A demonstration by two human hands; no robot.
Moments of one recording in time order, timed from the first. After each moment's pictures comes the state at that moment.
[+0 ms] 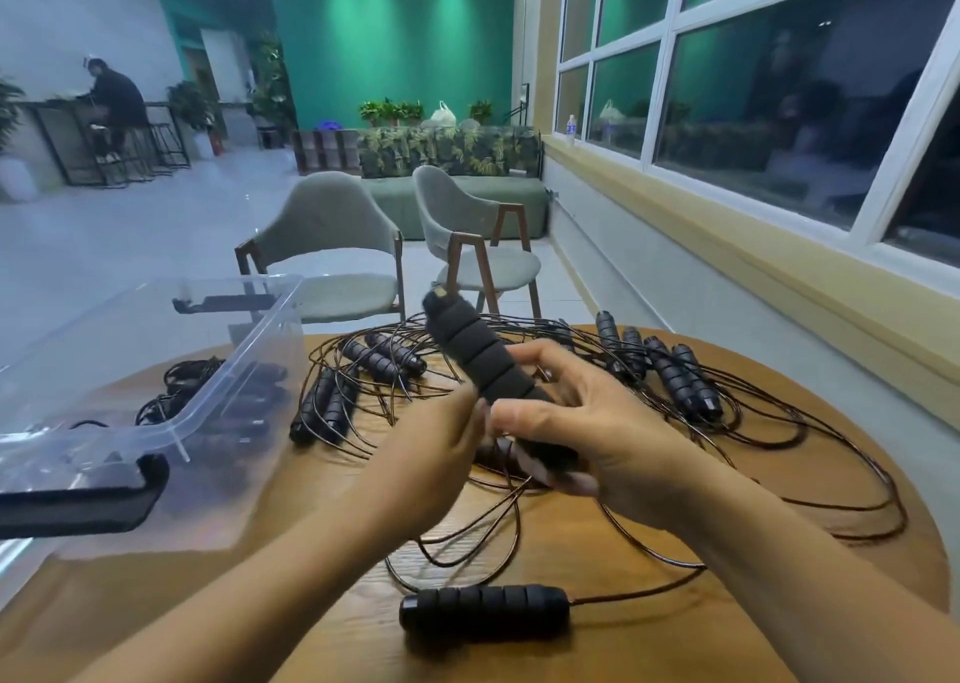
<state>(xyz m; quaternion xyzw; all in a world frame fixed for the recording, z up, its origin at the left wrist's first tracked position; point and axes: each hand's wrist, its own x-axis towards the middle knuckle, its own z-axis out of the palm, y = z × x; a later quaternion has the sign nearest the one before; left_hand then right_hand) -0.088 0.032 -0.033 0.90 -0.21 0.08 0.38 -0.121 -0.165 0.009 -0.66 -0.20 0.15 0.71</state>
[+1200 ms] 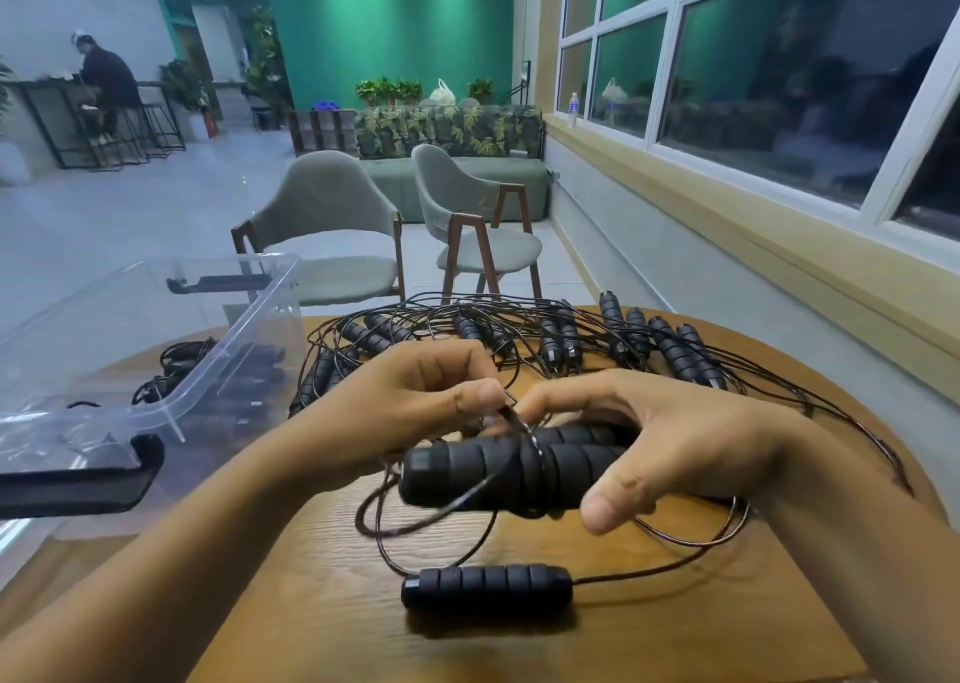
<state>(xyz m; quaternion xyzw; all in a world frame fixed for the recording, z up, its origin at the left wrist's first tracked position) -0.085 0.064 0.009 0.75 -0.37 -0.12 0.54 -0.119 -0.205 0.025 -0.71 -0.31 0.34 0.53</state>
